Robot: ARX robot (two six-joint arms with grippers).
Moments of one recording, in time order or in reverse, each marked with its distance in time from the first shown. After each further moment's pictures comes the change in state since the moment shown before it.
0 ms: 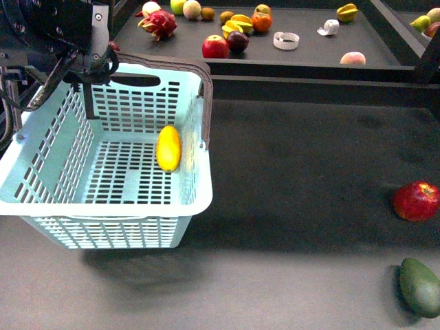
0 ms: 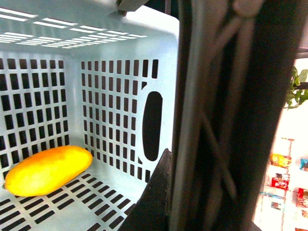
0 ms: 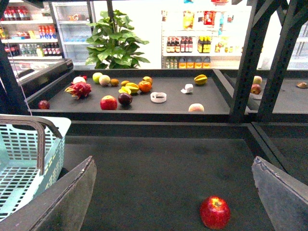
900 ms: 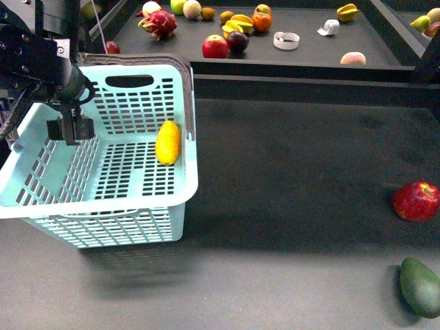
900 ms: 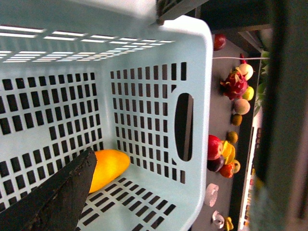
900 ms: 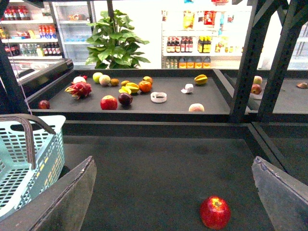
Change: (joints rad) left arm 0.083 -0.006 -0.114 0.071 0.134 0.047; right arm 0.000 0.000 0.000 0.000 0.000 0.000
